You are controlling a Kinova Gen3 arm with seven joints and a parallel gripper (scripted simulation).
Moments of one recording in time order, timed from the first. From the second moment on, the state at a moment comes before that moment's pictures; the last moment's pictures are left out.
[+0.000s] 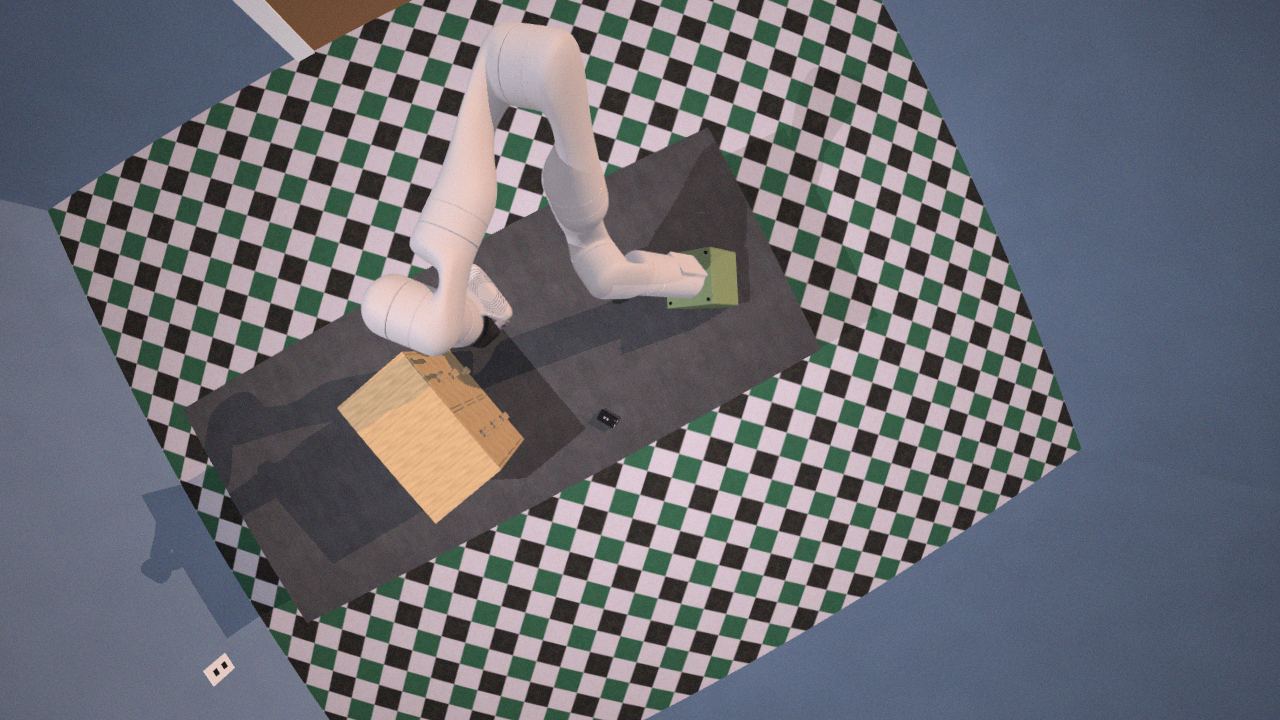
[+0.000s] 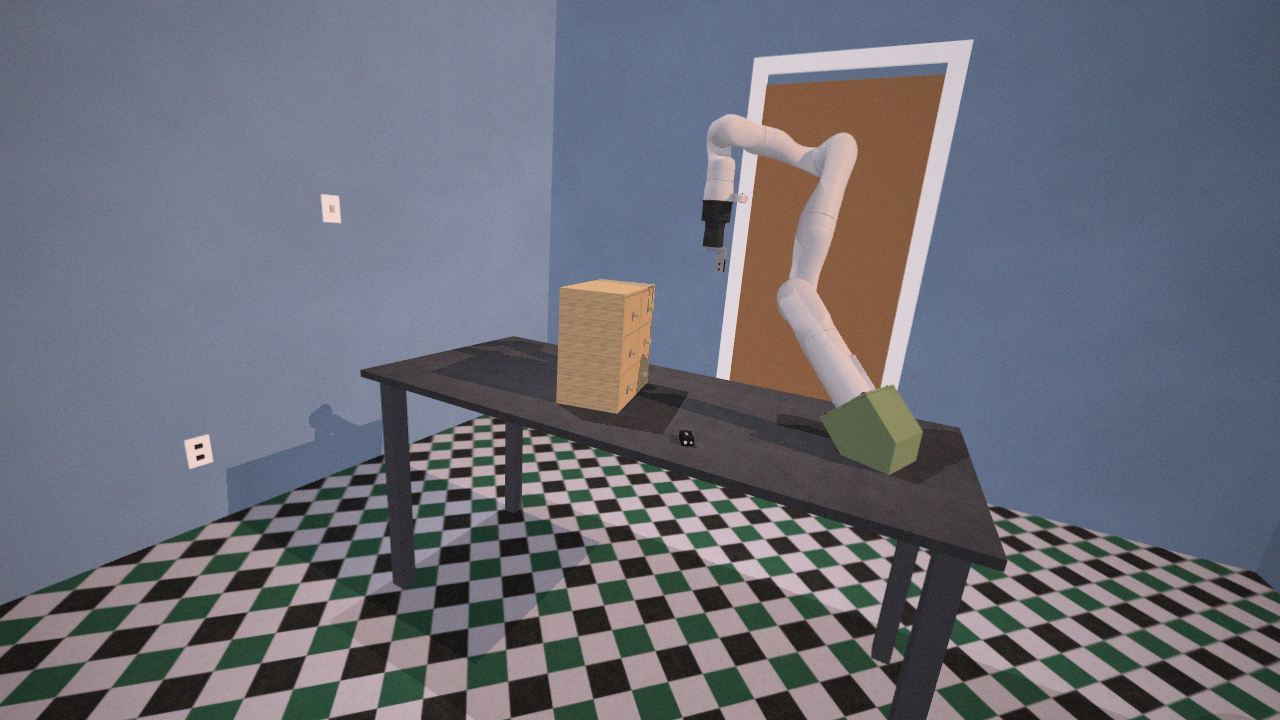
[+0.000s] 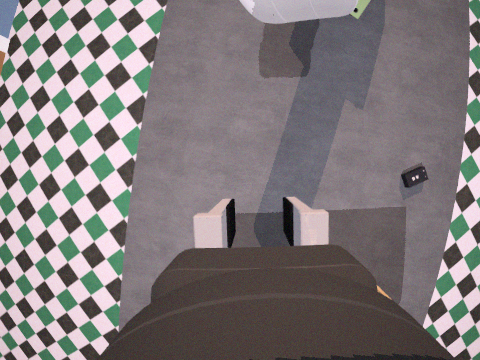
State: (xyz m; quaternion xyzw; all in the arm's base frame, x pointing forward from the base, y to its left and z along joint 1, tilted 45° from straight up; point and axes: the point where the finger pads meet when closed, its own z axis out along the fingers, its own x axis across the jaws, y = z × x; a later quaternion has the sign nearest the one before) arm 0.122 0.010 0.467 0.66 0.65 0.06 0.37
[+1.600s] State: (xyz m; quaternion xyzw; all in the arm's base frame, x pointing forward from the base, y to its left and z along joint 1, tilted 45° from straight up) arm 0.124 0.028 0.460 0.65 0.65 0.06 0.37
